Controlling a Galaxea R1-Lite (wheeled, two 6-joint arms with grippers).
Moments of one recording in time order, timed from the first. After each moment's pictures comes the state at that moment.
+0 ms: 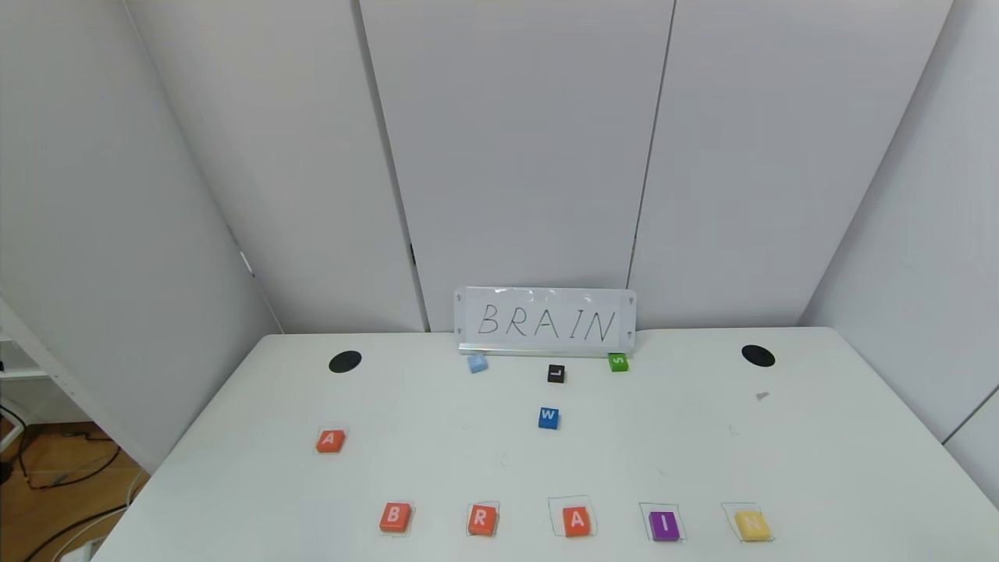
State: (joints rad) left arm 0.00 0.00 -0.45 0.53 -0.05 0.04; right arm -0.01 0.00 -0.35 0.26 -0.08 0.04
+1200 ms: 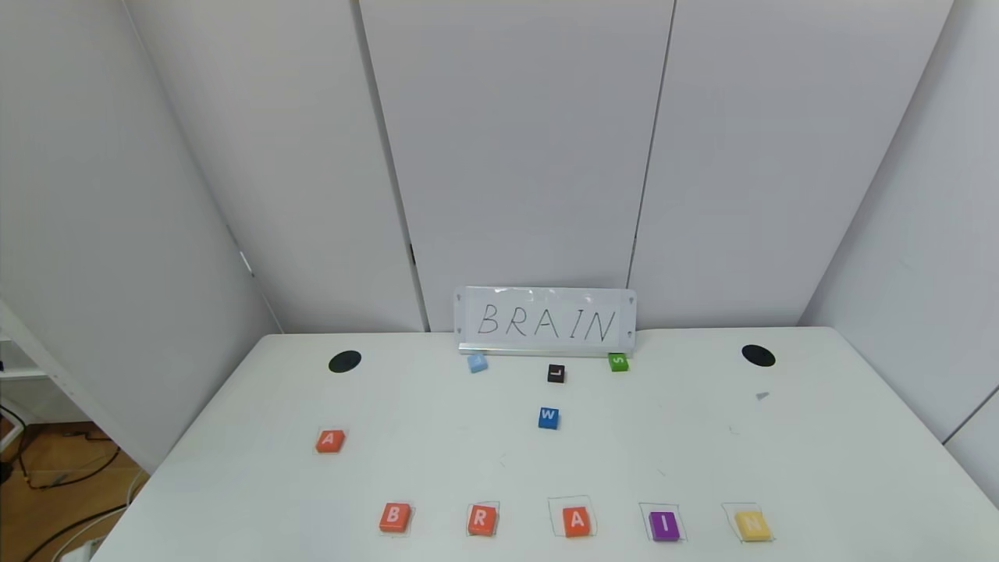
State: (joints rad) left arm 0.00 0.00 0.00 0.01 -0.01 0.04; right arm 0.00 0.00 0.00 0.00 0.01 -0.02
